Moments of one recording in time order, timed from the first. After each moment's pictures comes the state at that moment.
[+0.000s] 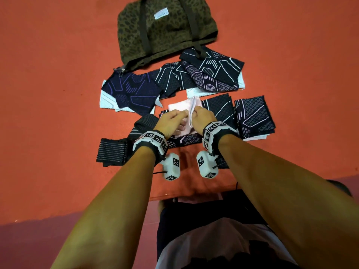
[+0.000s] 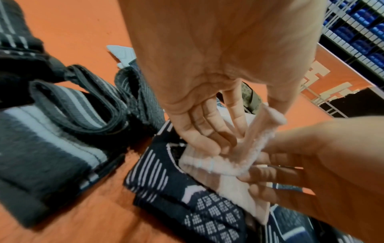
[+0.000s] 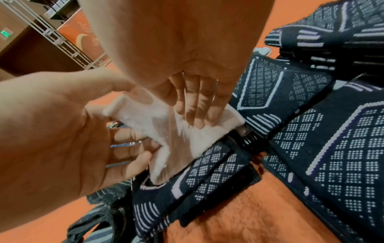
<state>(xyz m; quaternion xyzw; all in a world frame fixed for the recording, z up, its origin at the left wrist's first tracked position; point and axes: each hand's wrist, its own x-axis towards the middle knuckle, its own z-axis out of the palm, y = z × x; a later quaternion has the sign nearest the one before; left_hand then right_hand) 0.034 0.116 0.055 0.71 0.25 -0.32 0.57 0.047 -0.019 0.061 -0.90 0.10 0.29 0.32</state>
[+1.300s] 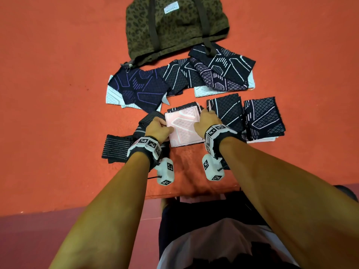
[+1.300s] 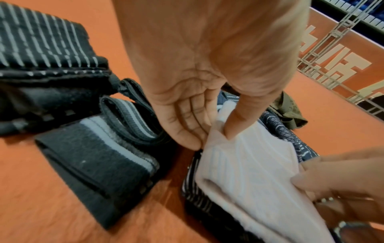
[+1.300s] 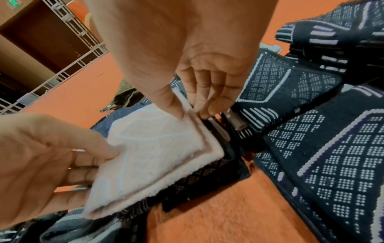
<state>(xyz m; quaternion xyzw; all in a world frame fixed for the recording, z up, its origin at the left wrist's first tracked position) 0.012 0.171 0.033 0.78 0.34 -0.28 0.45 0.043 -0.006 0.048 -0.90 0.07 0.37 0.20</state>
